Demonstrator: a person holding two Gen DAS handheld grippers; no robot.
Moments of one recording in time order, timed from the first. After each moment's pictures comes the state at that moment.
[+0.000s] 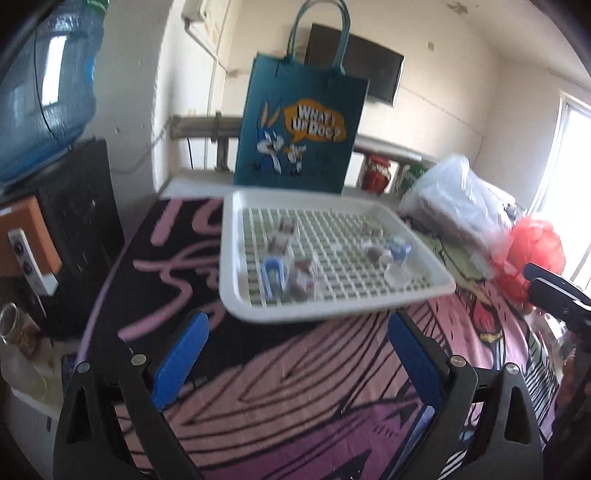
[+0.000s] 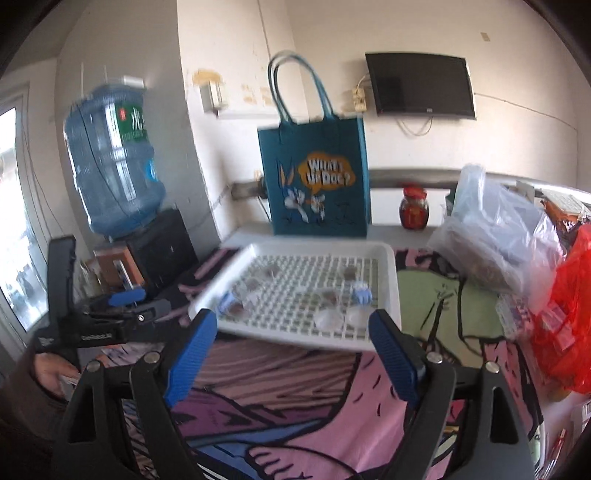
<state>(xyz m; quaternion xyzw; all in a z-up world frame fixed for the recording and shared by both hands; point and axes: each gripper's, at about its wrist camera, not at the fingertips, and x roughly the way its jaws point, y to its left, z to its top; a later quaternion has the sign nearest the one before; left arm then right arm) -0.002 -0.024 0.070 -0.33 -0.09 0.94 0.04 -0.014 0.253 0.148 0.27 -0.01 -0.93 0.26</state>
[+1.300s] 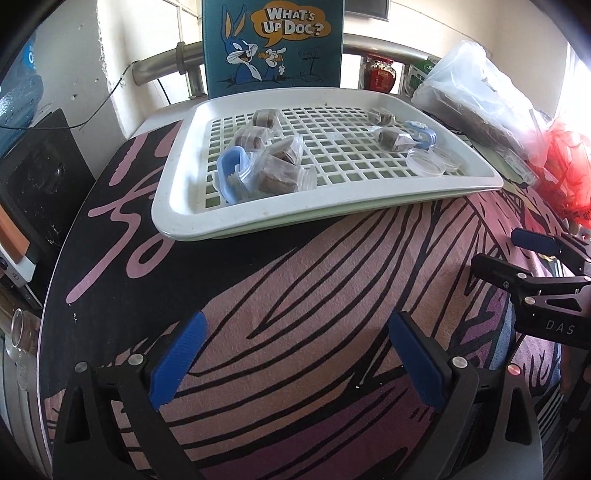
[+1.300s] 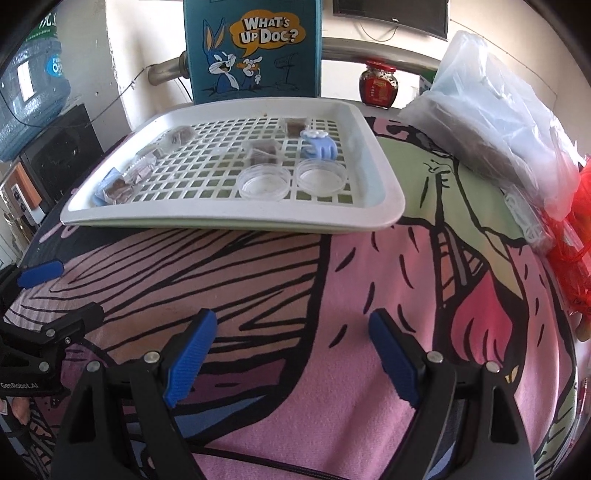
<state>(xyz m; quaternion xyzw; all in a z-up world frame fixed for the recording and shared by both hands) -0.040 0.021 0.000 -0.45 0.01 0.89 0.02 -0.074 0.227 0.025 0.44 0.06 -0.89 0.13</state>
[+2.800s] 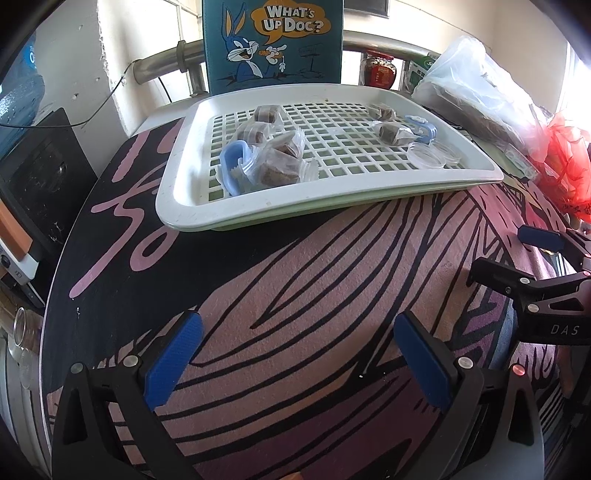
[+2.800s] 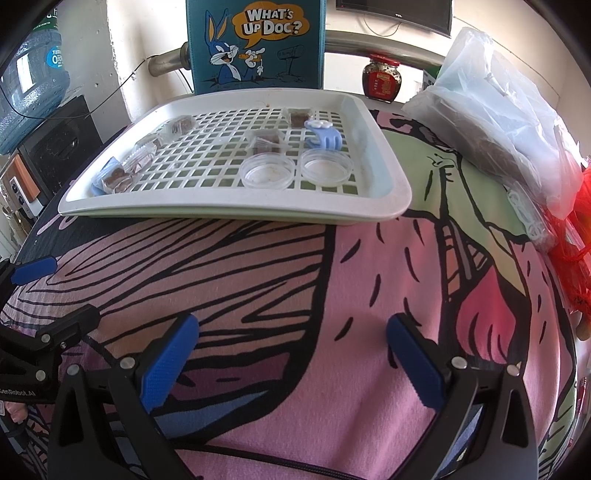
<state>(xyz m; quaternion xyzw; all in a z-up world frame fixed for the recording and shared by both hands) -0.036 0.021 -0.001 -0.46 0.01 0.89 0.02 -0.073 0.225 0.021 0.45 0.06 -0.88 0.13</state>
